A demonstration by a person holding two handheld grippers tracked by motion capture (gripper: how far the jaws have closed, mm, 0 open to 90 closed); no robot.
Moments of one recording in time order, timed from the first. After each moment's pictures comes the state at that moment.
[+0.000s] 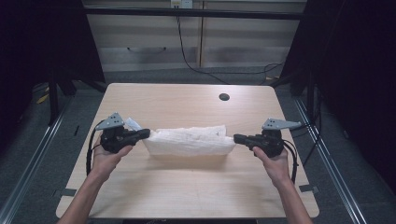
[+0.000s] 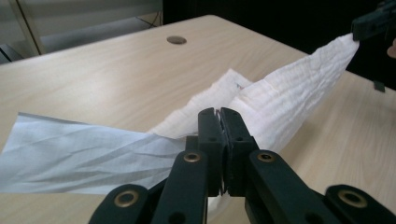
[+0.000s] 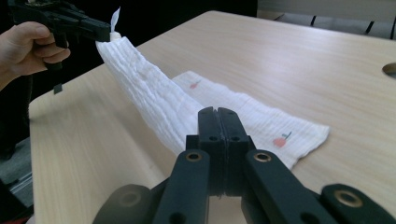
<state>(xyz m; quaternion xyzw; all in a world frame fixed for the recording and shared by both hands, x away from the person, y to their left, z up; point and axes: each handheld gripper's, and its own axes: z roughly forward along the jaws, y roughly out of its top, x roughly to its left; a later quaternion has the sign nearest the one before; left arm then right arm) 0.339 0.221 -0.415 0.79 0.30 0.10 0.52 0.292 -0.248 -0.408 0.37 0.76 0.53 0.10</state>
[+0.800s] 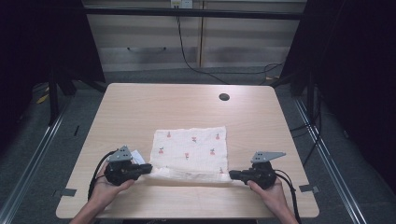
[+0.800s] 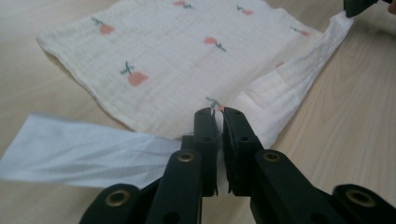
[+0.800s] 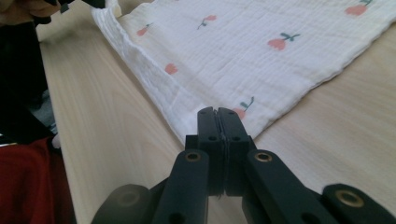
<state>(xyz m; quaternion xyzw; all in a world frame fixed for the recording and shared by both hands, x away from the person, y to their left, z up) 0.282 0.220 -0.477 0.84 0.30 0.04 0.44 0.241 -0.235 -0.483 0.38 0.80 0.46 0.02</state>
